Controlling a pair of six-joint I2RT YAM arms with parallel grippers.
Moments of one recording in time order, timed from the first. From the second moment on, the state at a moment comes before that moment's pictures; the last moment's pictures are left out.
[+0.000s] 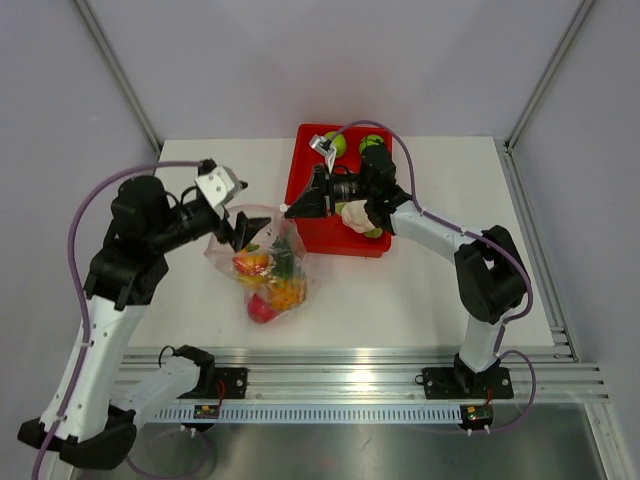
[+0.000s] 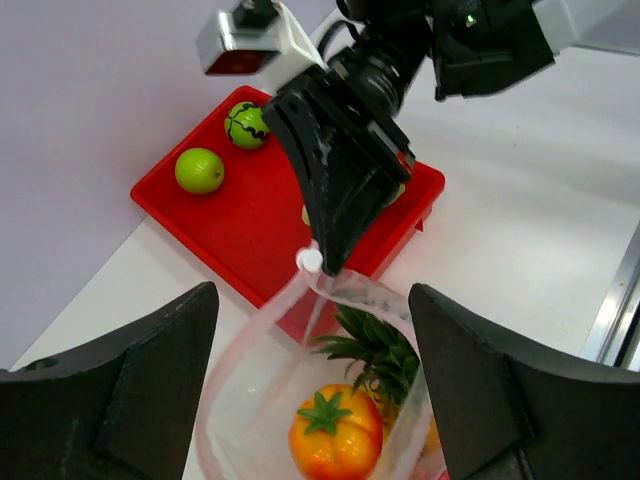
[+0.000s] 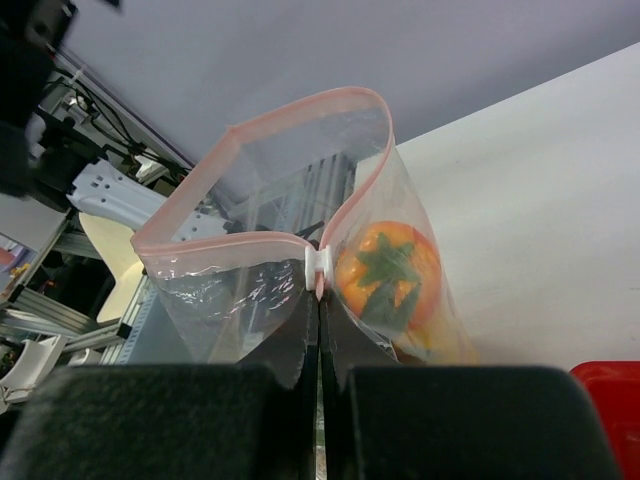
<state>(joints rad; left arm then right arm) -0.34 0.84 1.24 -0.62 0.57 0.36 0.60 1.84 1.35 0.59 -1.13 0.66</state>
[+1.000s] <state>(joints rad) -0.34 1.29 1.58 -0.91 0.77 0.34 0.62 1.70 1.33 0.43 -1.12 0.40</state>
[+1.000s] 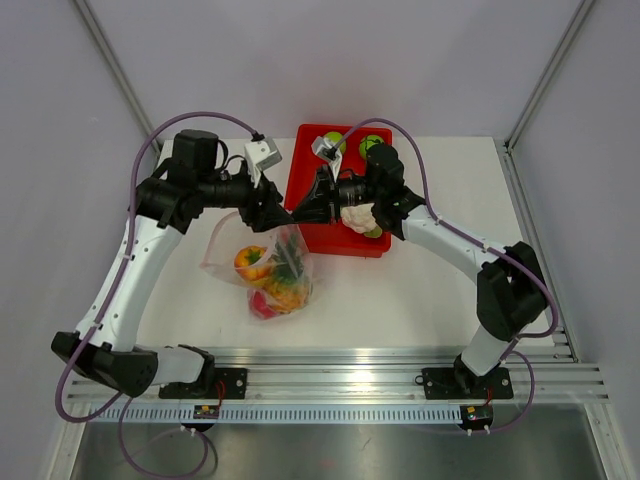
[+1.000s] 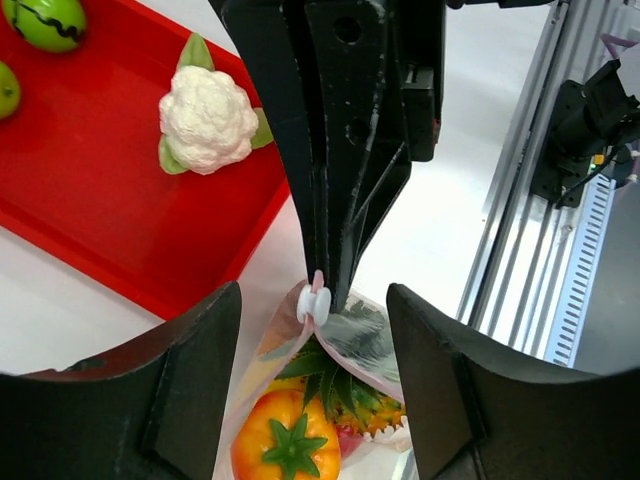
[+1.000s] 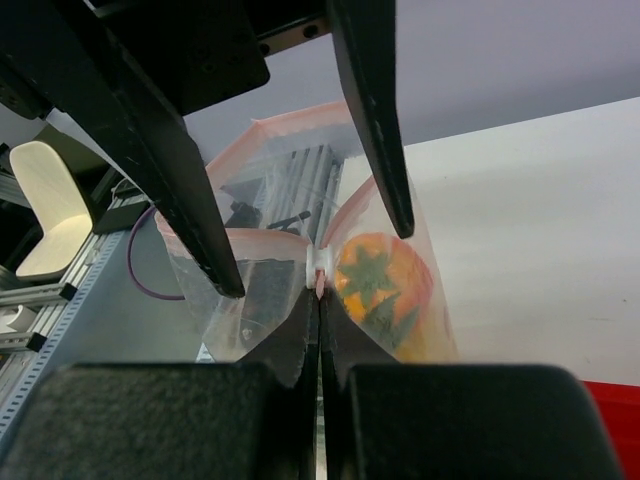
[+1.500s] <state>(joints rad) -0.34 1.34 1.60 -0.98 0.83 0.34 0.63 1.68 1.33 0.36 -1.12 0.33</state>
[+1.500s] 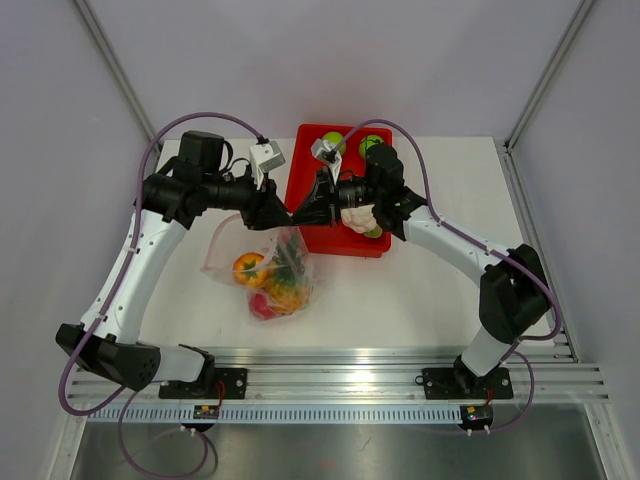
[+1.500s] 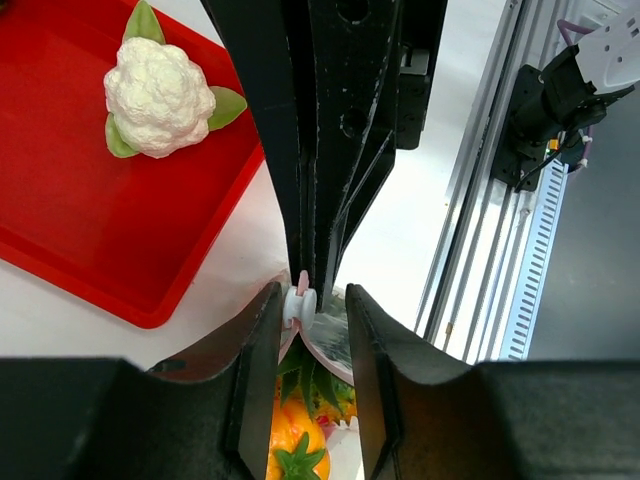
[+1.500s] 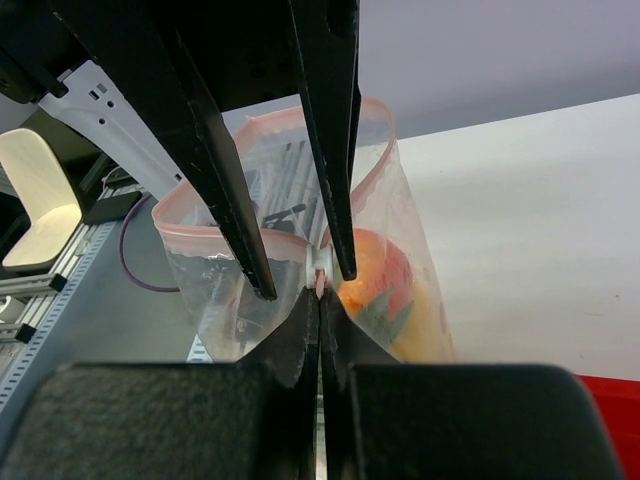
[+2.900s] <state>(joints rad) -0.33 1.22 1.45 -0.89 0.78 0.36 0.66 1.45 1.11 0.34 -0.67 0.37</state>
